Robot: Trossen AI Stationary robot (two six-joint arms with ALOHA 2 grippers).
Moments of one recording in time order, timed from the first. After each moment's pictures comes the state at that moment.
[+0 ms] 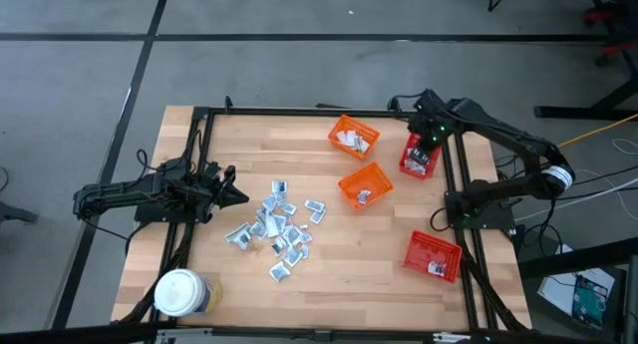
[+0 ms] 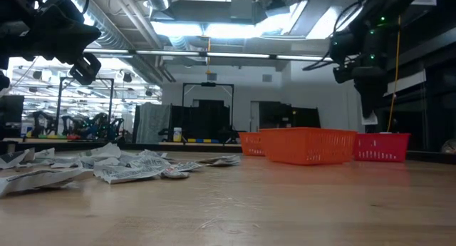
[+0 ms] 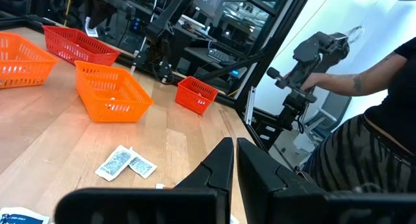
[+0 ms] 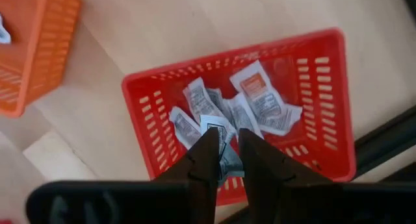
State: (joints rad) left arm 0.16 0.00 0.04 -0.02 0.38 -0.48; right arm -0.89 1.23 0.92 -1.03 -0.02 -0.27
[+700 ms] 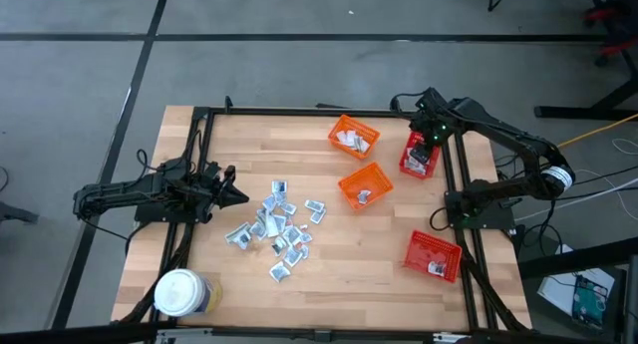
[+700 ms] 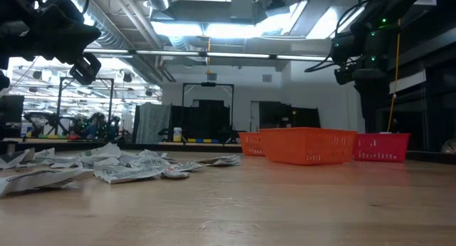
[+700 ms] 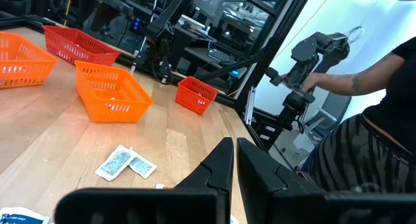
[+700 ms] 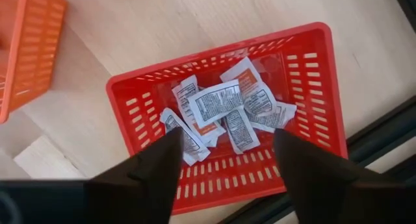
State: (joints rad) left arm 0.16 0.00 0.04 -0.02 0.38 -0.48; right arm -0.92 1.23 0.91 -1.01 -0.02 -0.27
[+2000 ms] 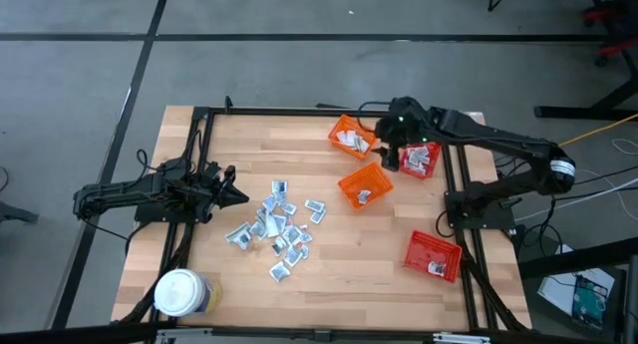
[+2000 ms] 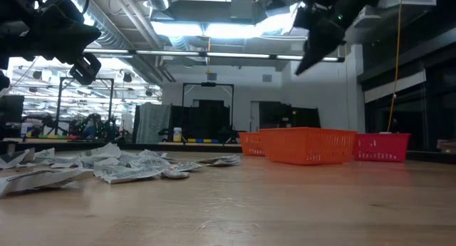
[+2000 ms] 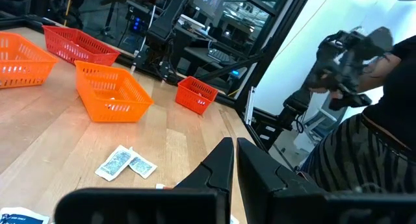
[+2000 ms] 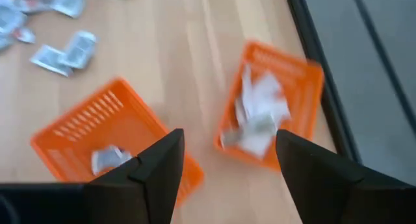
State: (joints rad) left arm 0.16 0.00 0.04 -0.02 0.38 -0.48; right arm -0.44 1.23 1.08 -0.68 -0.02 -0.33
